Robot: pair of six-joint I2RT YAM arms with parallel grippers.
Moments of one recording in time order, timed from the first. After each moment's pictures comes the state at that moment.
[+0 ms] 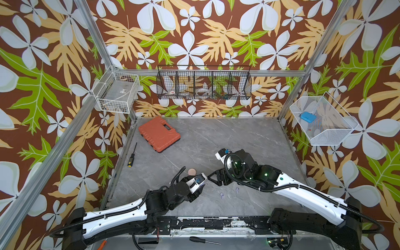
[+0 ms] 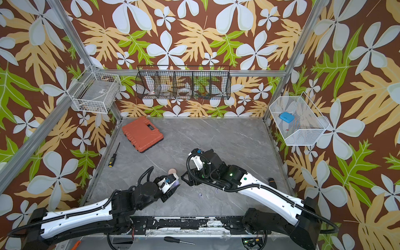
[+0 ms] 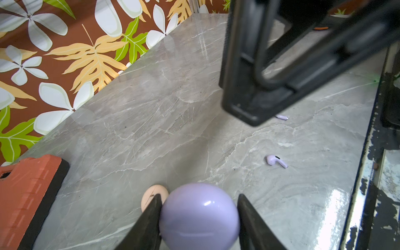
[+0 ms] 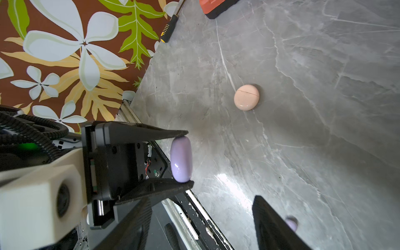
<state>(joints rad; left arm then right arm) -1.17 0.76 0.43 -0.13 -0.37 0.09 0.88 1.16 0.93 -0.45 -0.33 0.58</state>
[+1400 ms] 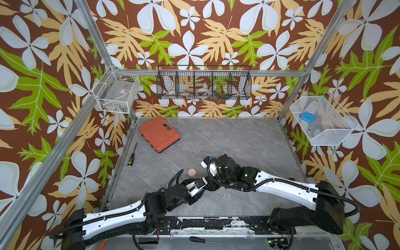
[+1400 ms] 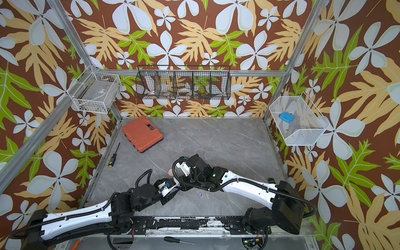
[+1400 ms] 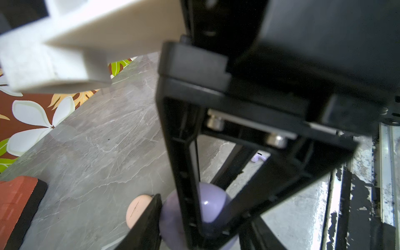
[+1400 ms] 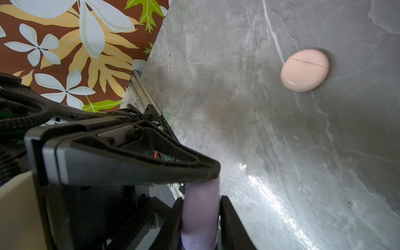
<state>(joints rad) -1.17 0.73 0.38 -0.07 -0.29 0.13 0.98 1.37 0.92 -0.27 -0.43 0.61</state>
